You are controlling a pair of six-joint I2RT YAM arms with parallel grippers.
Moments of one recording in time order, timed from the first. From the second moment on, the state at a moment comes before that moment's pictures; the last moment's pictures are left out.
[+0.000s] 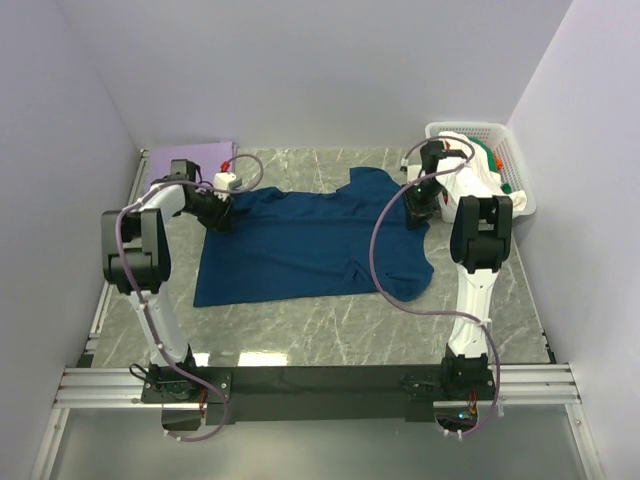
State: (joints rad) left arm 0.06 2.03 1.44 -0.56 0.53 0.65; right arm 0.03 2.27 1.89 -1.04 -0.19 -0.21
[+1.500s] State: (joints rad) left arm -0.02 1.74 1.08 -0.46 0.65 0.61; right arm 0.27 2.09 1.58 -1.02 -0.49 -0.18
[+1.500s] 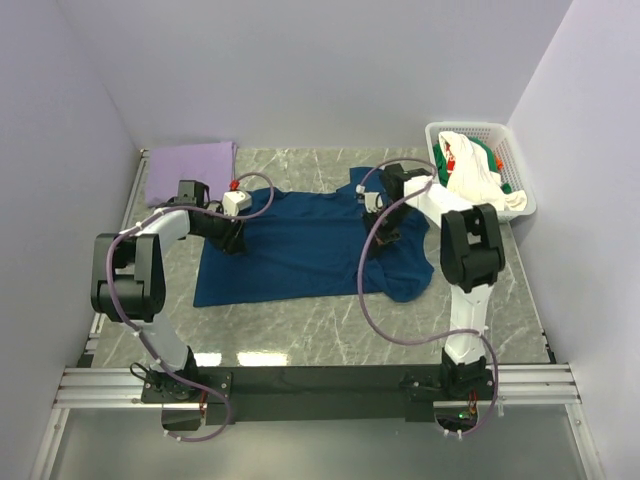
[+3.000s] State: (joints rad) left arm -0.23 1.49 1.02 -0.53 0.77 0.77; right arm 0.19 1.48 1.25 -1.25 -0.52 -0.84
